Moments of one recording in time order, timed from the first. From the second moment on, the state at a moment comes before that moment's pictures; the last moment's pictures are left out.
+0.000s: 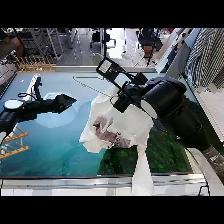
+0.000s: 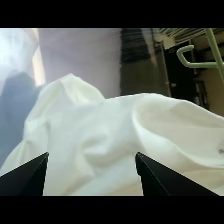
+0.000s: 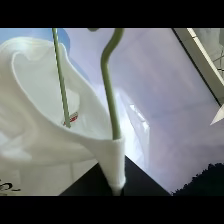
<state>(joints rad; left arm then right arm) 0.07 -1.41 1.22 0.33 -1.01 -1.05 0.72 -1.34 1.77 -1.94 1.19 1.29</state>
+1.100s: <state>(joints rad) -0.15 -1.59 1.24 0.03 -0.96 -0.99 0.72 -1.34 1.77 -1.92 1.22 1.38</state>
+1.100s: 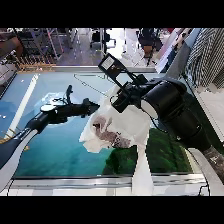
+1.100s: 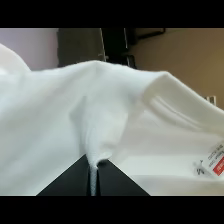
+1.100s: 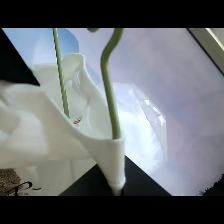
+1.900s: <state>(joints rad) 0.03 -1.59 1.24 -0.01 -0.97 -0.98 0.72 -1.34 1.77 -1.83 1.33 1.26</state>
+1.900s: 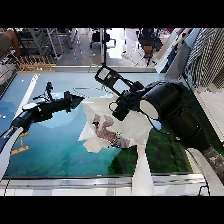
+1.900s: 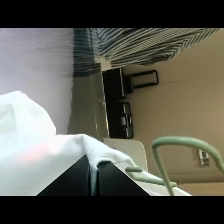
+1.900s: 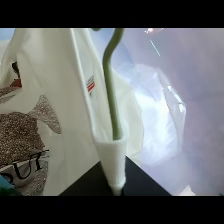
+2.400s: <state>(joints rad) 0.09 -1.59 1.24 -0.01 -0.99 -0.98 0.72 -1.34 1.77 -1.93 1.48 1.11</state>
